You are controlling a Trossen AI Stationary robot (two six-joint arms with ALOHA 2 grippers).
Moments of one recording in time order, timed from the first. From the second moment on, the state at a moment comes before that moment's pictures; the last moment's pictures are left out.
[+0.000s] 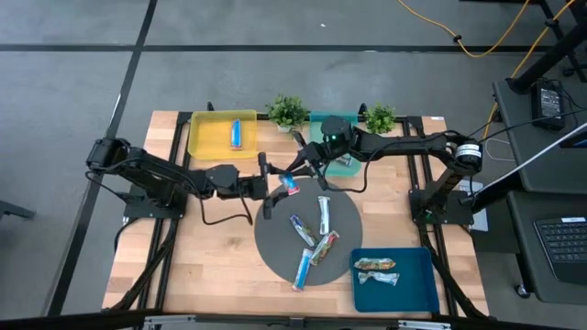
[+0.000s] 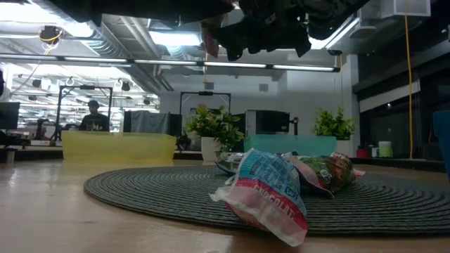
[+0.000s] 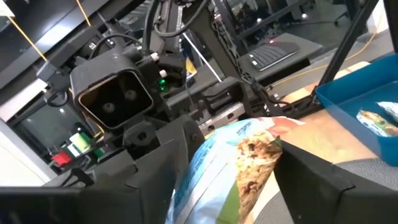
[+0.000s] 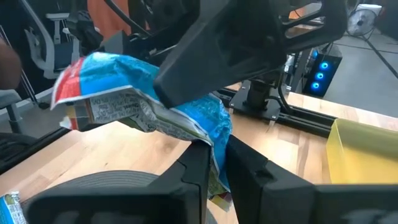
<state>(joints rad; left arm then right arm) -0.11 1.37 0.67 0.73 -0.27 0.50 -0.27 1.69 1.12 0.29 -0.71 -0.27</state>
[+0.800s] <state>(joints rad) -0.11 1.37 0.67 0.73 -0.27 0.50 -0.27 1.67 1.12 0.27 -0.71 -0.29</state>
